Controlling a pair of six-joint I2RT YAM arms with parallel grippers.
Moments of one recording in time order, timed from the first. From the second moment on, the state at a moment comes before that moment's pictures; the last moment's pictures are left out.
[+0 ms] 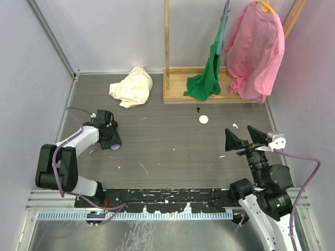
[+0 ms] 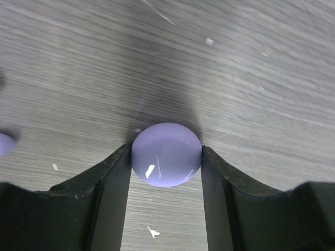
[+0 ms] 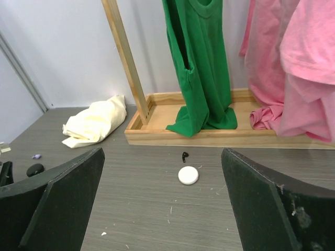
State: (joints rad) left arm -0.12 1.43 0.75 -0.50 -0.06 -0.52; right arm 0.36 0.04 0.59 -0.31 0.15 0.17
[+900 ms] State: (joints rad) left arm -0.72 1.38 0.80 -0.28 -0.11 -0.20; right arm 0.36 0.30 0.59 -0.36 -0.01 0.27
